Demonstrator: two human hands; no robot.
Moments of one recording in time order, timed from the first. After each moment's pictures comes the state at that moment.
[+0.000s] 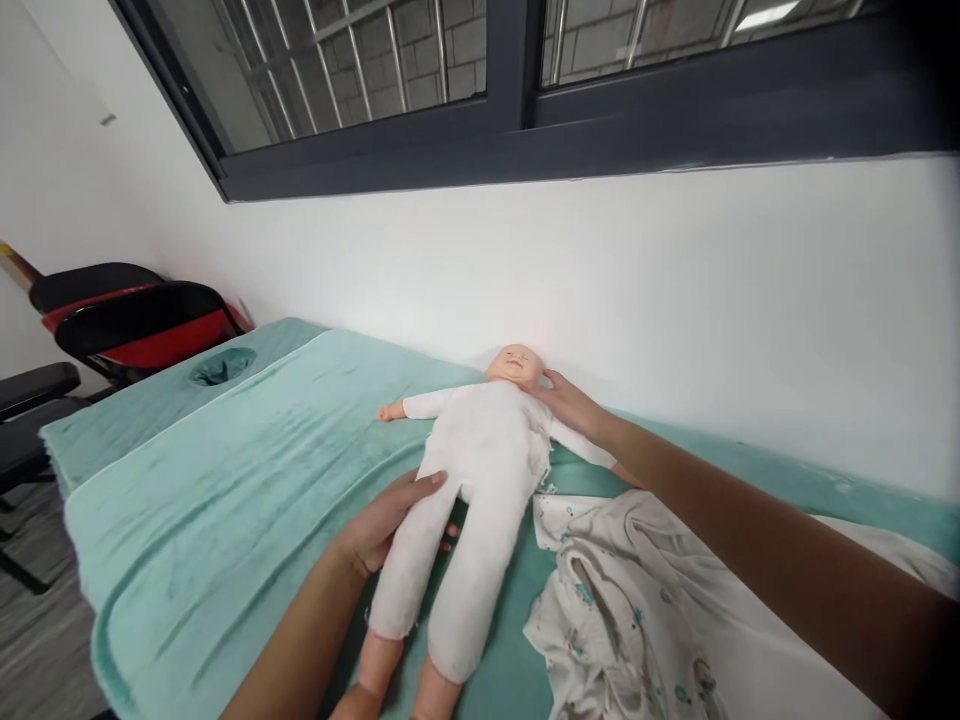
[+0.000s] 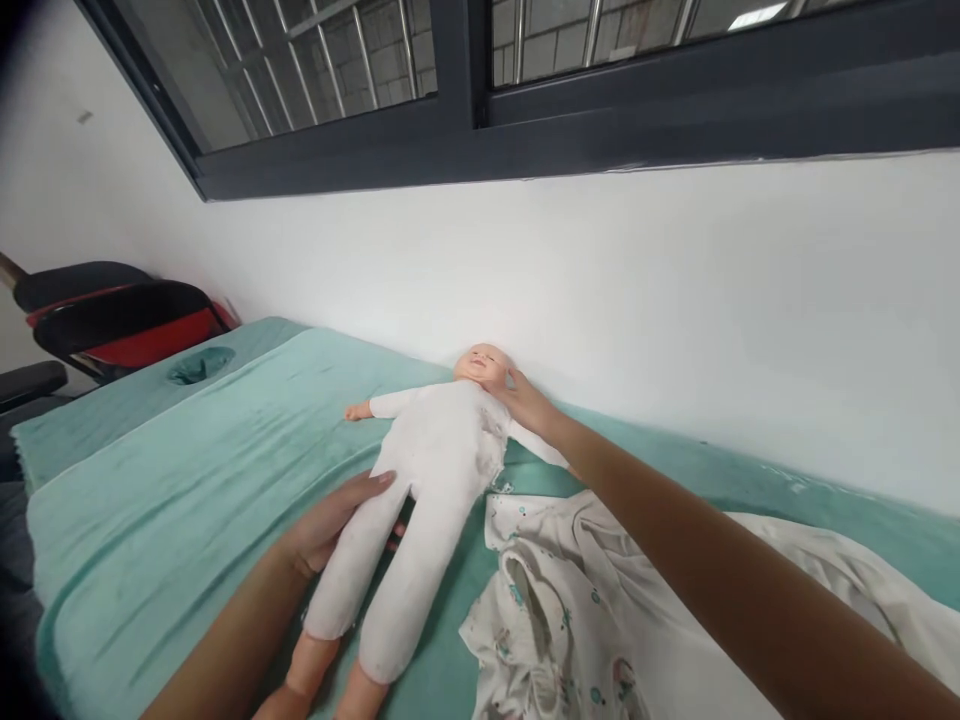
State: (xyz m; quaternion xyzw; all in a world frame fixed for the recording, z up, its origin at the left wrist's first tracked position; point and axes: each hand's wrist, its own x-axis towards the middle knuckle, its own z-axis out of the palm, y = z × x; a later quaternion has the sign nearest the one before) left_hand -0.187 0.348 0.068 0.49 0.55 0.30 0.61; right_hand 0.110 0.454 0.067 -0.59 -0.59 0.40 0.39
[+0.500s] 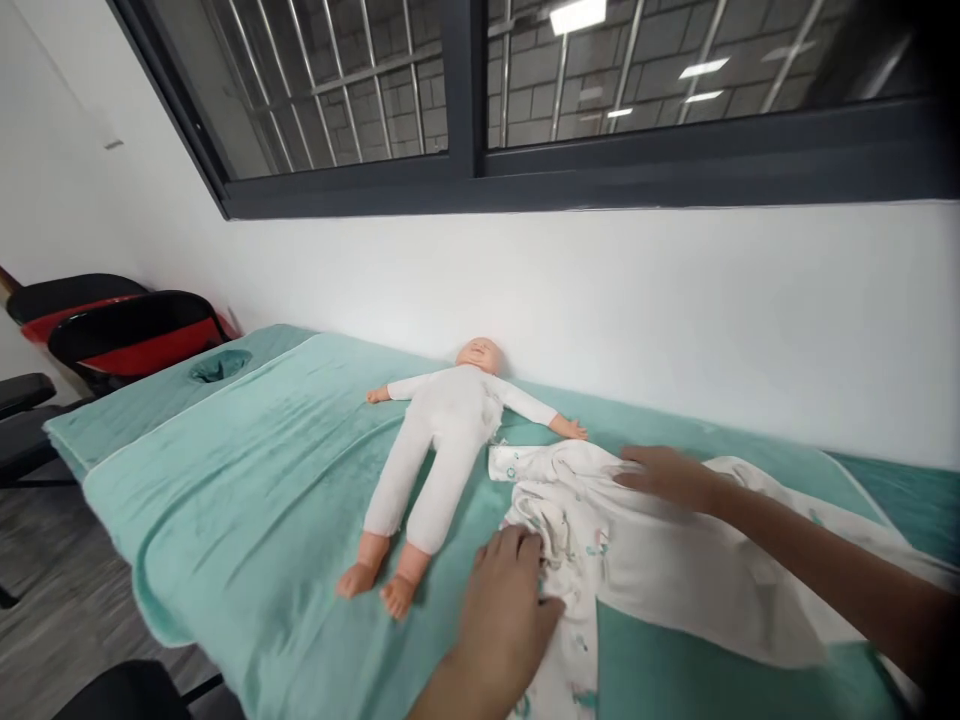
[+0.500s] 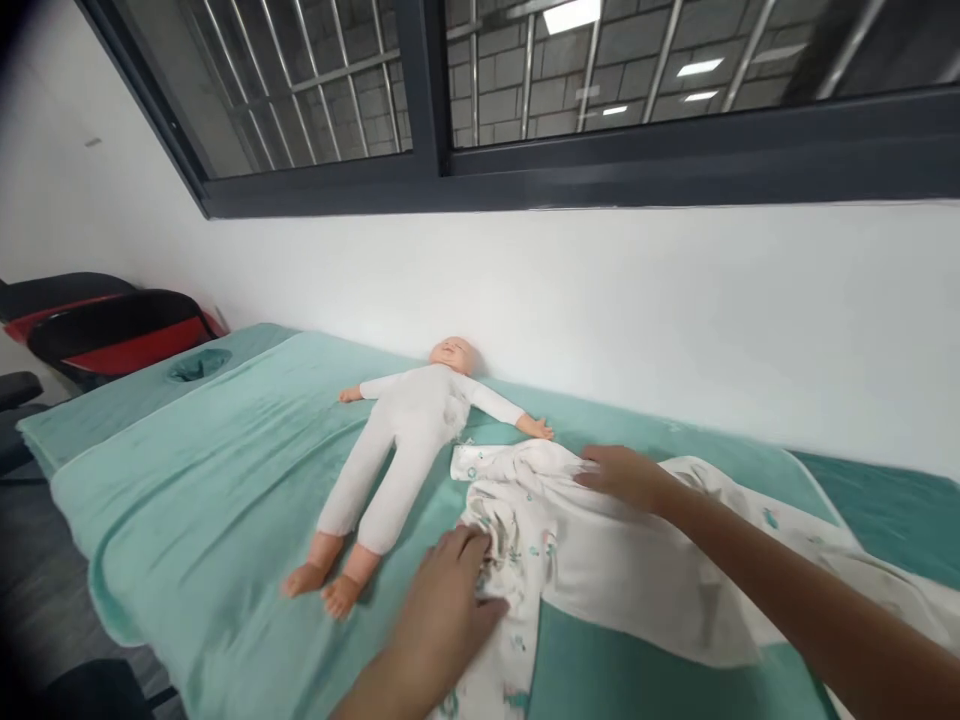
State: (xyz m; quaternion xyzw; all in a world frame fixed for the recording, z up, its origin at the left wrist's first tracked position) left_hand -0.045 0.170 0.036 0.81 0.49 0.20 0.25; right_hand 0.272 0.257 0.039 -0.68 -0.69 0.21 0.11
